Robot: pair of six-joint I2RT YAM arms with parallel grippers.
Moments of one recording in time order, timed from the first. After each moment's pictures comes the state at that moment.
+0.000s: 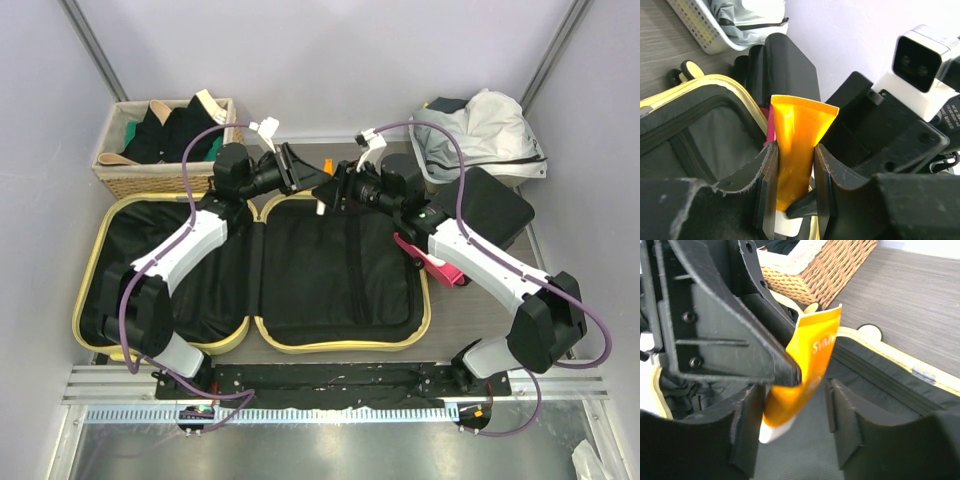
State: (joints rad) left arm -0.38 1.54 1.17 0.34 0.72 -0.93; right arm 0.61 1.43 1.18 0.07 -0.26 0.41
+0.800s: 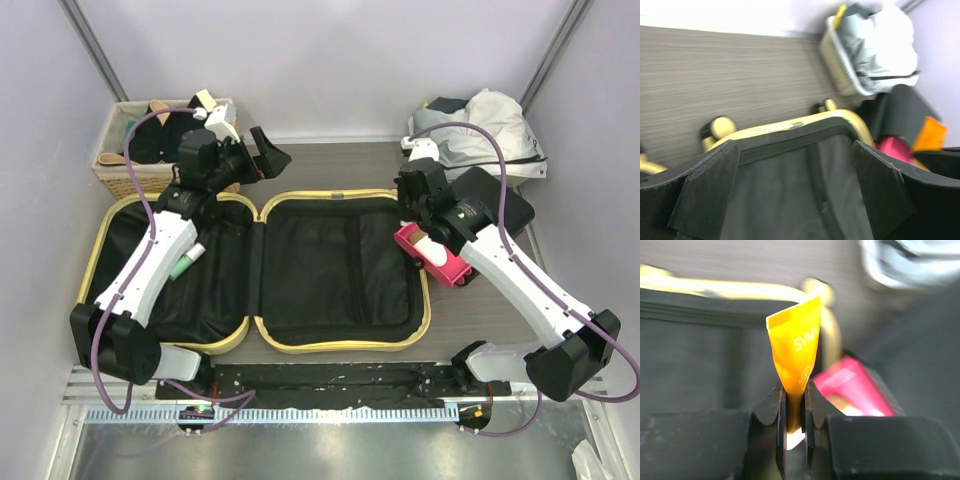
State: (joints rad) left arm -0.29 1.38 1.31 -0.17 0.29 -0.52; right arm 0.57 1.27 1.29 -0.61 0.38 0.26
